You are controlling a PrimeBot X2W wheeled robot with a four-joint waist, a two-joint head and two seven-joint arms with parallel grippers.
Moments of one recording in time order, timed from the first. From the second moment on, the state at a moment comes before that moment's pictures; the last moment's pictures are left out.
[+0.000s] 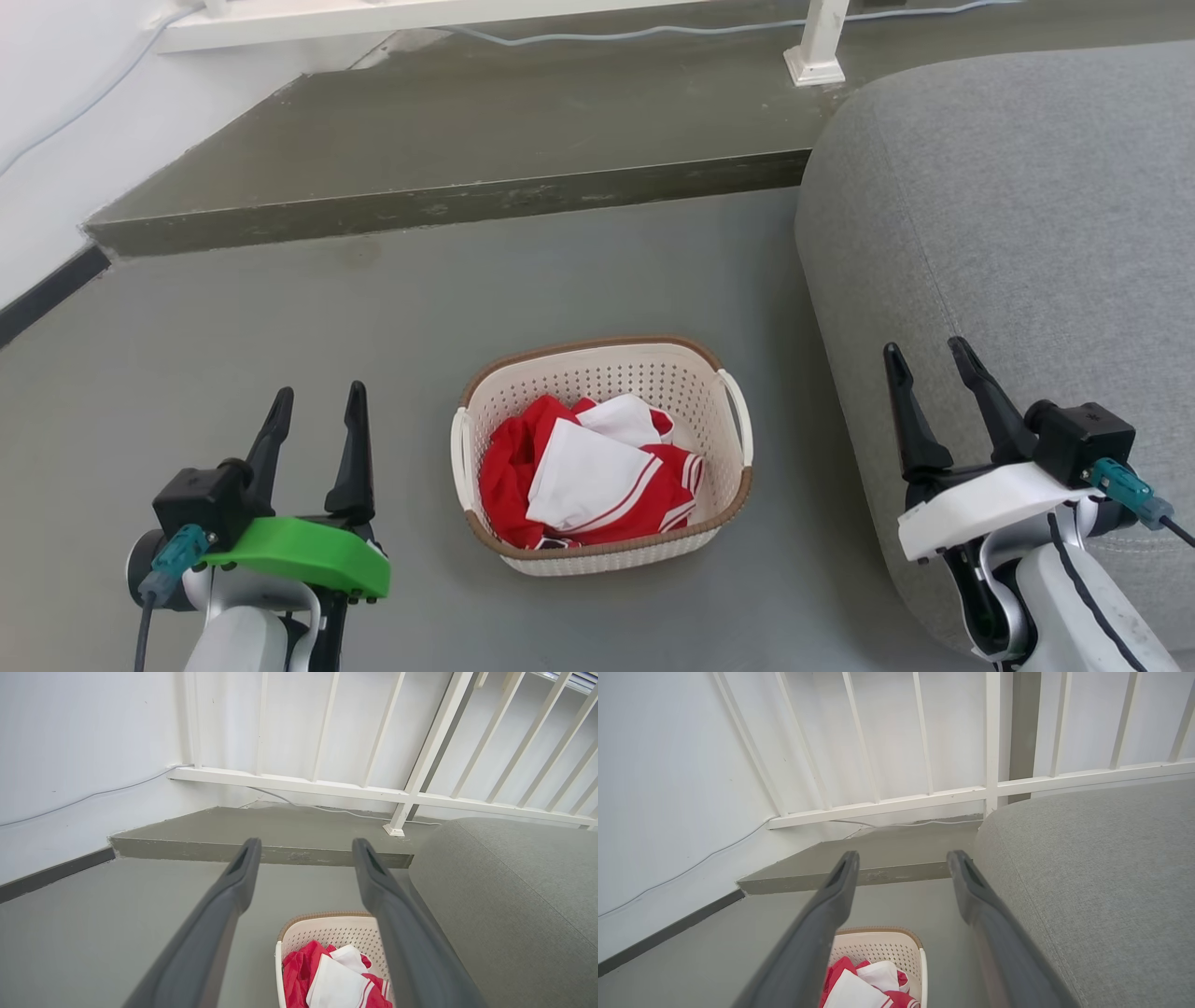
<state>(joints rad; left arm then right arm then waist) -0.12 0.07 -0.18 0.23 -0.41 -0.04 -0.25 -0.07 -0.15 0.23 0.19 0.33 0.01 -0.25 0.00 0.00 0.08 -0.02</state>
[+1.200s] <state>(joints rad) -0.08 0.04 -0.17 0.28 -0.42 -0.07 -0.24 -0.01 -0.11 0.21 0.23 0.33 0.03 -0.25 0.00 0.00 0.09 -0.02</state>
